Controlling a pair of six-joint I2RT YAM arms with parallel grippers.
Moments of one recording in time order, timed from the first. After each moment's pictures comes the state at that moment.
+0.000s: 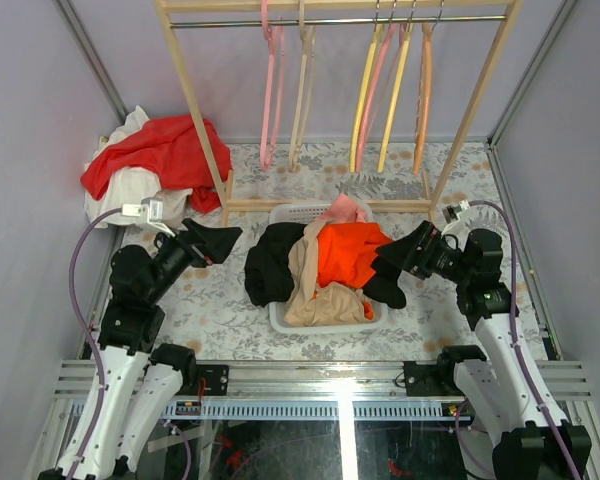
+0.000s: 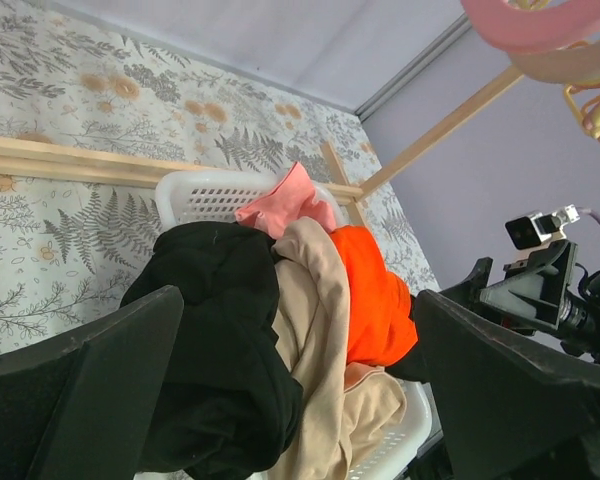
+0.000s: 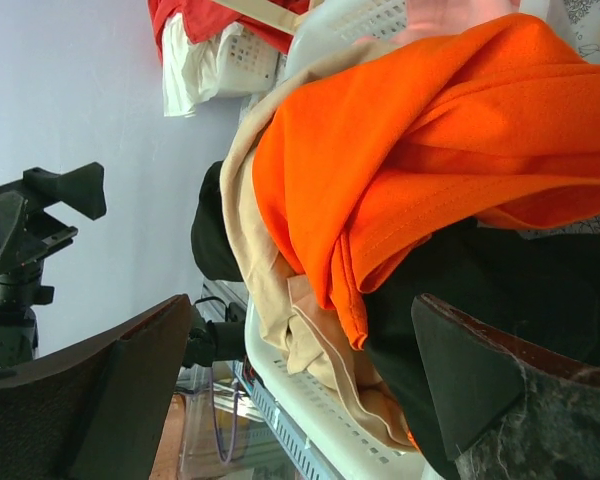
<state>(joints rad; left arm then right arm) -0.18 0.53 0.68 -0.20 0.36 -0.68 0.04 0.74 0.51 -0.13 -0.78 0.82</state>
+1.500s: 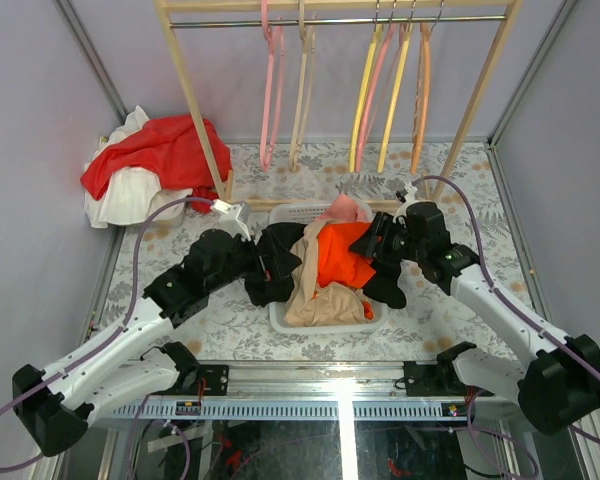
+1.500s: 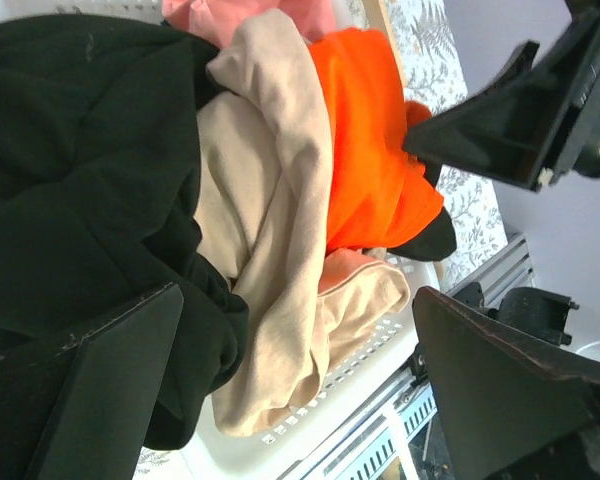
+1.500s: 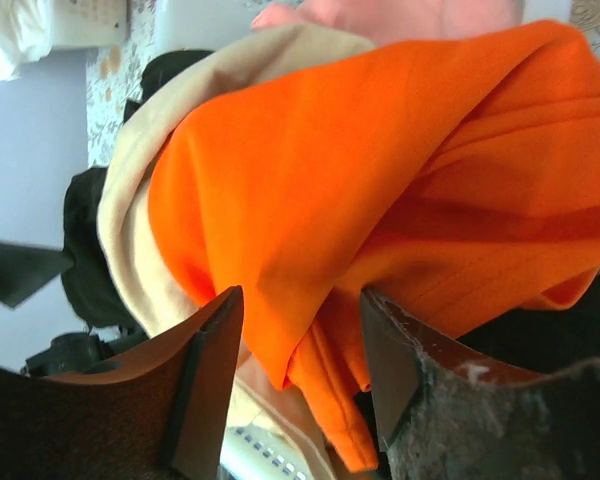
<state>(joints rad) -0.70 0.86 0.73 -0.26 0.09 -0.73 0.43 1.09 0.76 -0.28 -0.32 0.72</state>
